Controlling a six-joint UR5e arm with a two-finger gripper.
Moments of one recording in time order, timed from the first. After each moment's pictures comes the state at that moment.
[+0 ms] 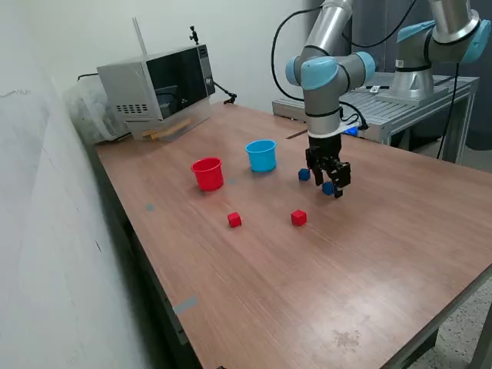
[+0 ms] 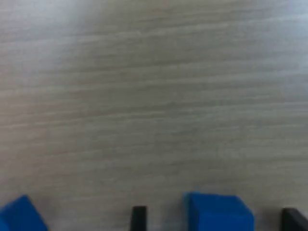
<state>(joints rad) 0.08 -0.87 1.68 -2.34 -1.58 3.34</state>
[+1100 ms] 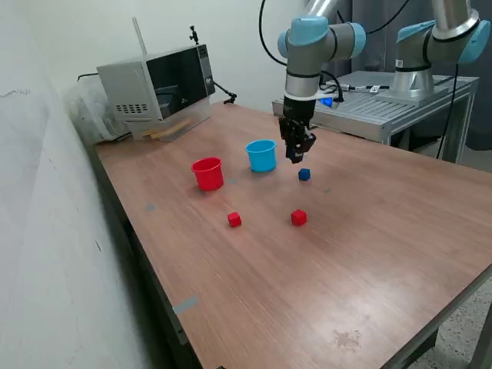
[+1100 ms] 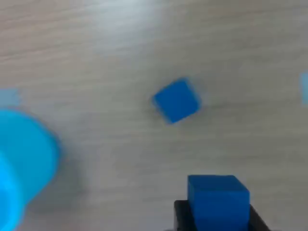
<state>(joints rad) 0.01 -1.00 1.66 -2.34 -1.77 3.30</state>
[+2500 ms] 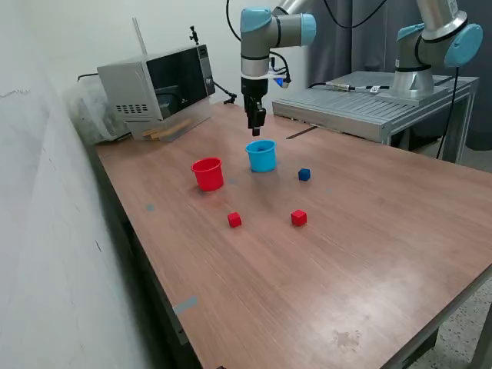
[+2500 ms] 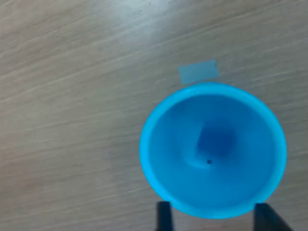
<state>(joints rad) -0.25 -1.05 1.67 -2.31 -1.77 3.19</state>
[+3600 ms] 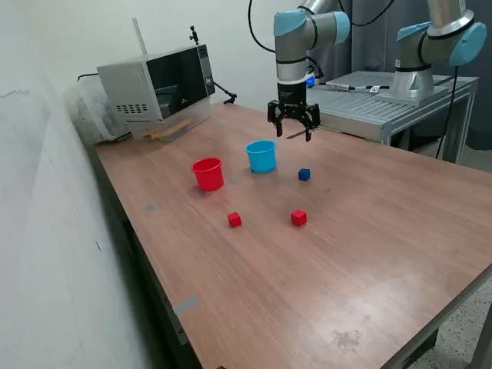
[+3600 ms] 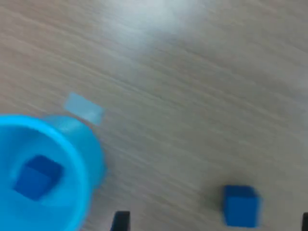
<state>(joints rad) -0.13 -1.14 1.84 -2.31 -1.63 2.58</state>
